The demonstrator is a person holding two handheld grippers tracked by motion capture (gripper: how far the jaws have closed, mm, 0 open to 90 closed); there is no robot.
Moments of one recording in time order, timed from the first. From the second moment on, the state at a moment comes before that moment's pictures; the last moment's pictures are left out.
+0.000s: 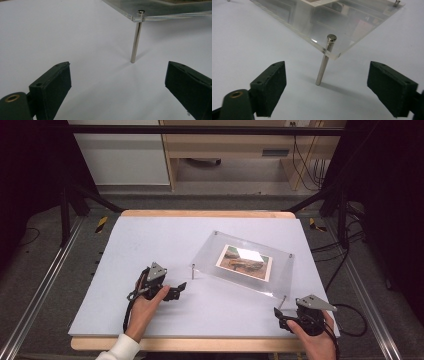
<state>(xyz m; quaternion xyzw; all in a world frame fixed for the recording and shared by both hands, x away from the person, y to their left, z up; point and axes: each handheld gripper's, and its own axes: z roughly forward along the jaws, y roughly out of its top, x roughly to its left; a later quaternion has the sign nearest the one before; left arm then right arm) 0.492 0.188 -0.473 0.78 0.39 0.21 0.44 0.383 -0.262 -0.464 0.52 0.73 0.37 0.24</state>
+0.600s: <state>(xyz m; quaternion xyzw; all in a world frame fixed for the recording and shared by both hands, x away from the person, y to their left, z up) 0.485 0.174 -0.466 0.79 0.36 0.21 0.44 0.384 -0.259 -0.470 0.49 0.75 0.37 0.25</state>
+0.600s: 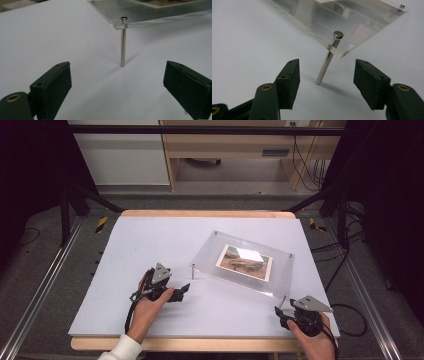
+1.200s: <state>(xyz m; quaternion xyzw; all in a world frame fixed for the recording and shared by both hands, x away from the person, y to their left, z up) 0.483 0.158 -0.459 0.80 0.35 0.21 0.44 0.393 -0.259 -0.474 0.53 0.73 0.37 0.23</state>
